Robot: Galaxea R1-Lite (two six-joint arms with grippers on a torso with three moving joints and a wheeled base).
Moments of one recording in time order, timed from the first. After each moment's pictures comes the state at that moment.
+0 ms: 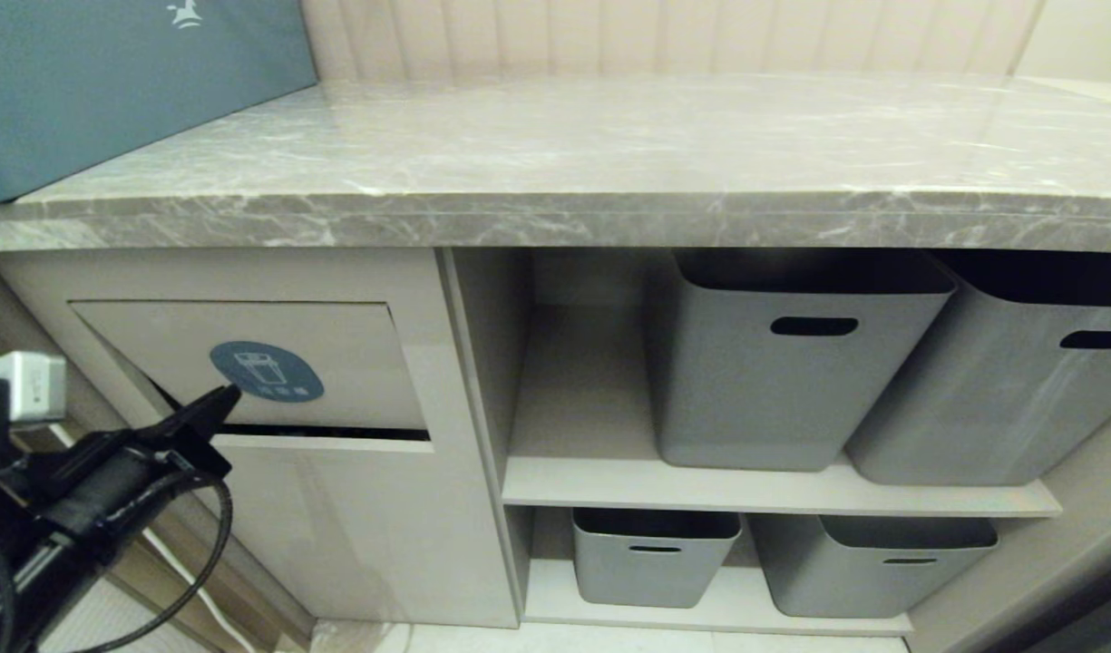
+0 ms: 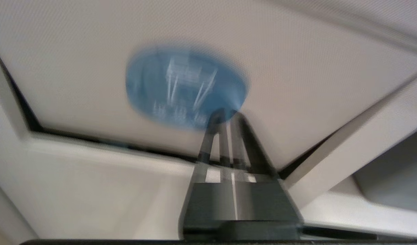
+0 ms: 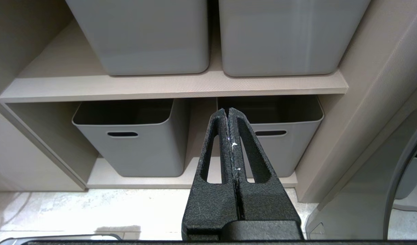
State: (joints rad) left arm -0.03 1.55 -0.15 -1.50 -0.08 -0.26; right arm 0.00 0.00 0.00 -0.01 -0.04 0.06
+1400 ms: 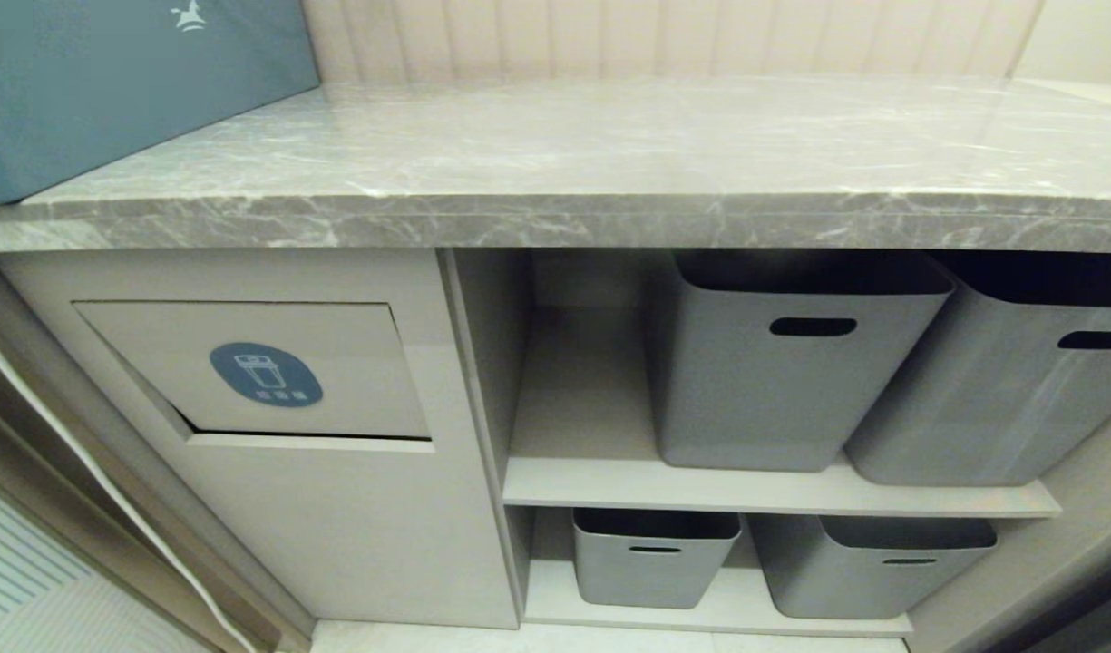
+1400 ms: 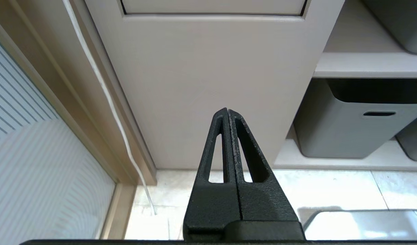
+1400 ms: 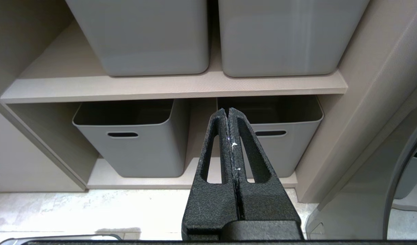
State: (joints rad) left arm 0.00 0.03 0.00 -0.01 -0.01 0.02; right arm 0.00 0.00 0.00 -0.01 -0.04 0.06
